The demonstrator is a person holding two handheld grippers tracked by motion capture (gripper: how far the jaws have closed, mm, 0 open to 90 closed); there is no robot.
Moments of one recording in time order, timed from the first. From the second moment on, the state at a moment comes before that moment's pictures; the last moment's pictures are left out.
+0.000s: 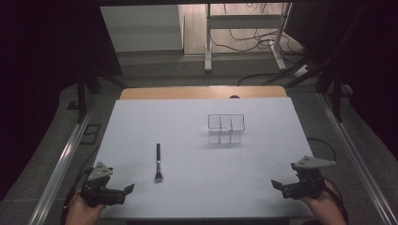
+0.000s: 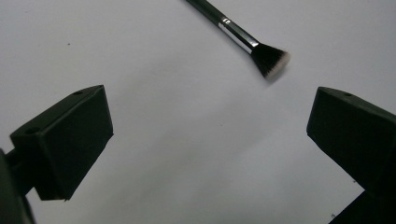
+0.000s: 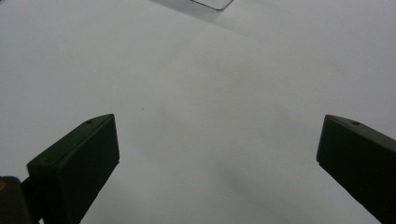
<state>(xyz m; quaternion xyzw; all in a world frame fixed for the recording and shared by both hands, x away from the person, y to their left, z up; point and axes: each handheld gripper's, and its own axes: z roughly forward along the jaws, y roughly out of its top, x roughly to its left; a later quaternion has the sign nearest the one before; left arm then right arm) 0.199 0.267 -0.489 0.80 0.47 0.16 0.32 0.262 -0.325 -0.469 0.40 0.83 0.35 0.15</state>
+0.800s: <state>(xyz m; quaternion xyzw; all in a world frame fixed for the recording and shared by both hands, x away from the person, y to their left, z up) 0.222 0.267 -0.480 0.80 0.49 0.12 0.32 0.262 -0.326 -0.468 0.40 0.83 0.36 0.15</state>
